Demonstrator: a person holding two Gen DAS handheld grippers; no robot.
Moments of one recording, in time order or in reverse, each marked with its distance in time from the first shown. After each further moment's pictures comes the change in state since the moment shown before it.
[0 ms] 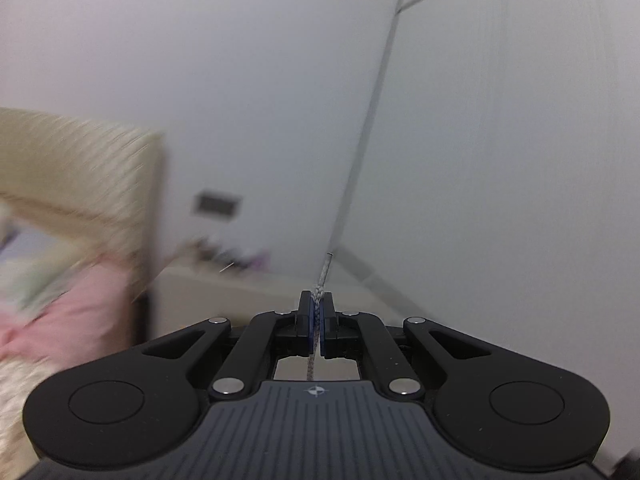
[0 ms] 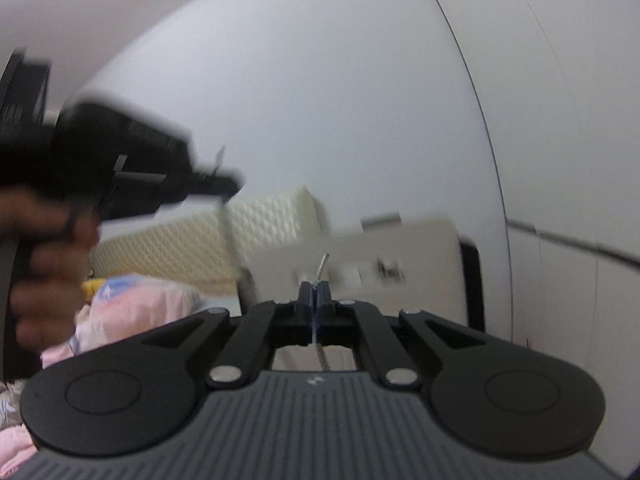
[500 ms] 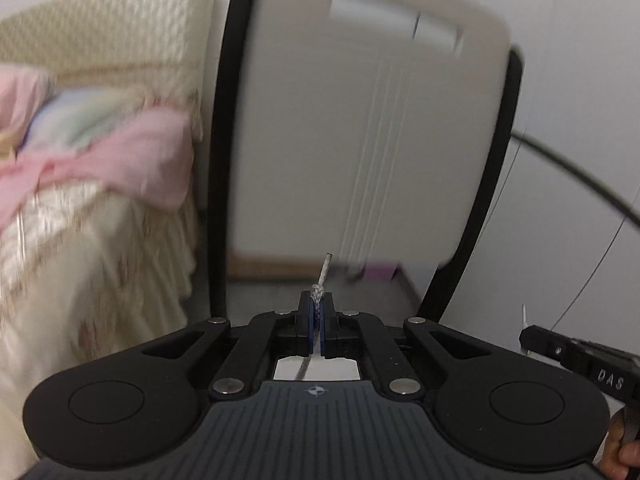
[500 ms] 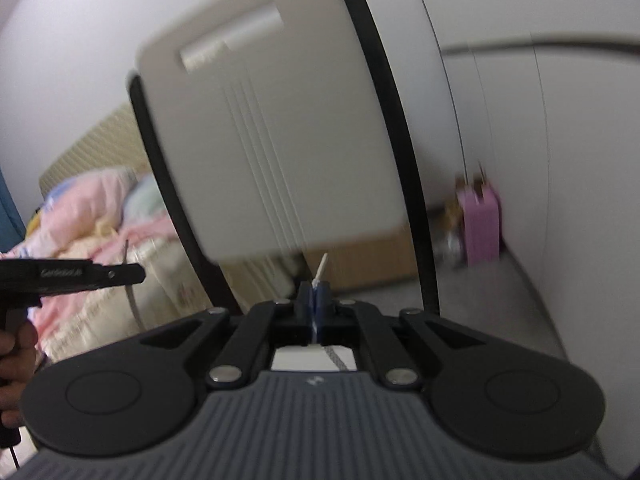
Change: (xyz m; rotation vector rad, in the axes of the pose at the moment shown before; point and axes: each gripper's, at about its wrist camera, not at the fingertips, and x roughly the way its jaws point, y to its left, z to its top) left arm 0.041 0.088 -0.213 0.003 0.362 0.110; right arm 0.019 -0.065 -0.172 0.176 0.394 -0.152
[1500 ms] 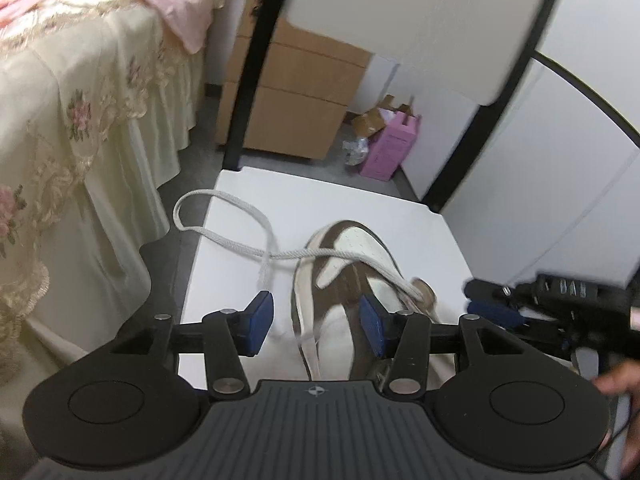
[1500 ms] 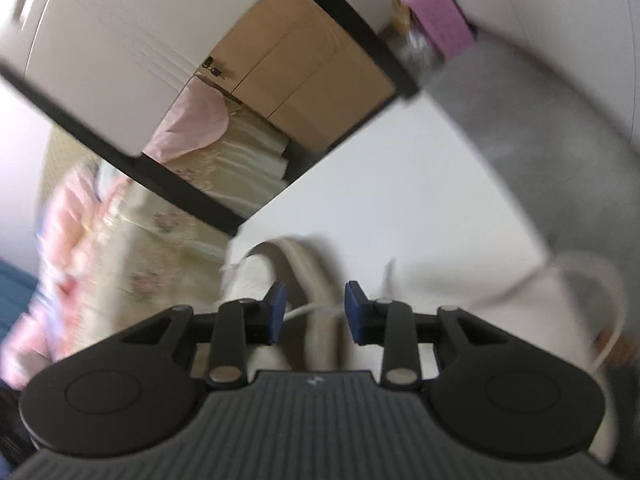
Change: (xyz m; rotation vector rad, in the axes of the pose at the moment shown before) left arm -0.003 0.037 -0.153 -0.109 0.205 -0.092; right arm 0.073 -0.056 -0.119 0.636 0.337 0.104
